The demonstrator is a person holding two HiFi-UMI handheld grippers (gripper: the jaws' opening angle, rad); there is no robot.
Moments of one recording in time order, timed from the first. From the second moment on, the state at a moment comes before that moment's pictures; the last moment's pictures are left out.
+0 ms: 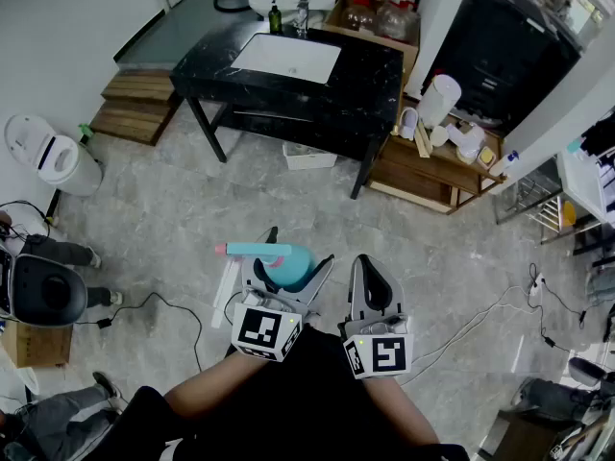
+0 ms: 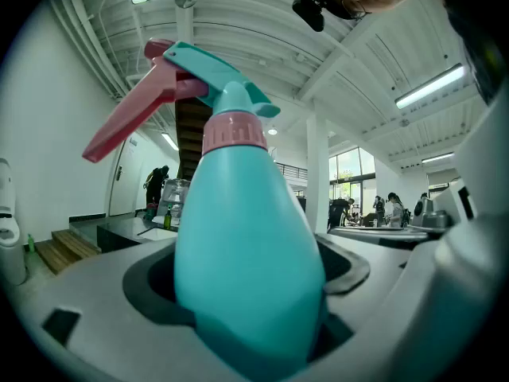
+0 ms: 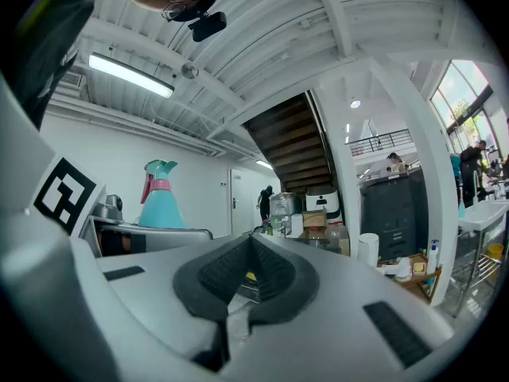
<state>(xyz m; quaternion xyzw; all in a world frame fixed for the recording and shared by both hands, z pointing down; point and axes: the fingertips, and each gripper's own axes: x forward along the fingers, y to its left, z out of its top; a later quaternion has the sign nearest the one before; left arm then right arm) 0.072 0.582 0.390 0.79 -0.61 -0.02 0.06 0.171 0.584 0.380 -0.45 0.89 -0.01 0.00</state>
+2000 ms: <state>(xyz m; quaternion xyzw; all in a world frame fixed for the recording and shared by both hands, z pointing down) -0.078 0.107 0.397 0.81 -0.58 0.02 0.07 0.082 0.123 0.367 -0.50 0.87 -0.02 0.00</state>
